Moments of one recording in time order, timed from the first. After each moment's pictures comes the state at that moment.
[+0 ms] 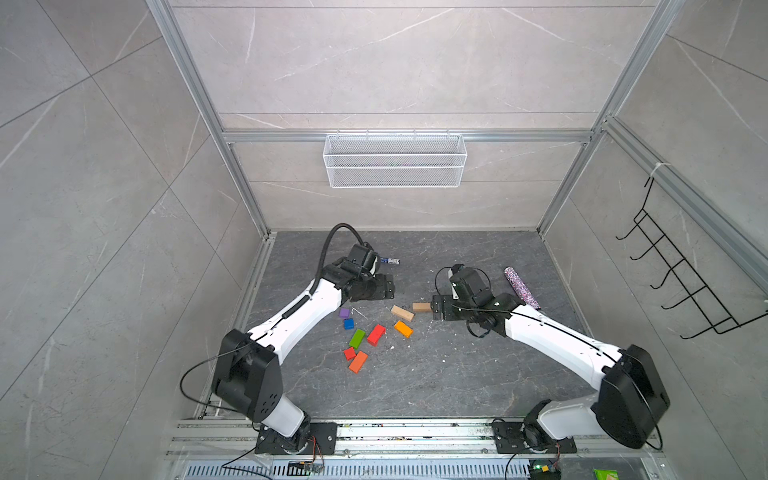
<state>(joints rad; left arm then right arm) -0.58 1.61 1.33 -0.69 0.08 -0.50 0.62 1.36 0.97 -0.48 0.13 0.44</state>
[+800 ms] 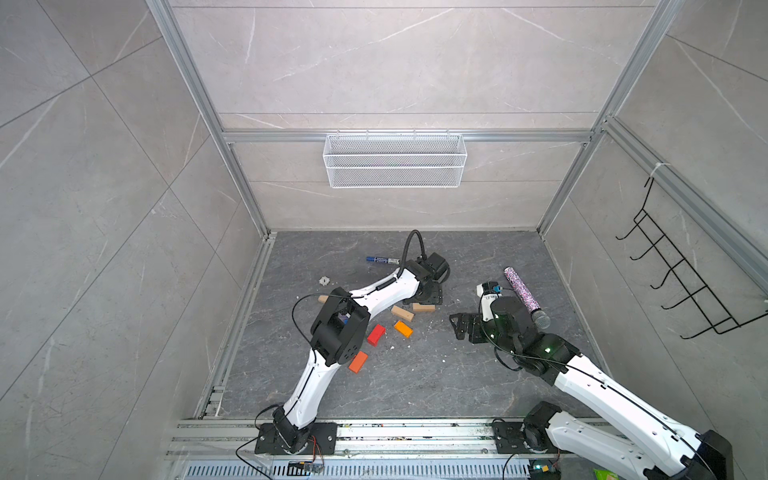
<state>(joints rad) -0.83 2.26 1.92 -0.85 -0.15 -0.71 0.62 0.91 0.70 -0.45 0.09 0.48</state>
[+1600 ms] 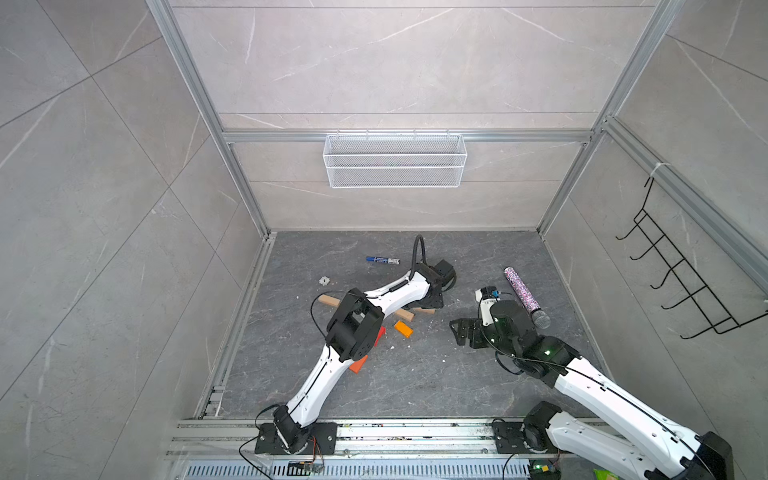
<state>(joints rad) -0.86 2.40 2.05 -0.97 -0.26 -0.83 0.62 0.90 0.67 -0.47 0.06 0.47</state>
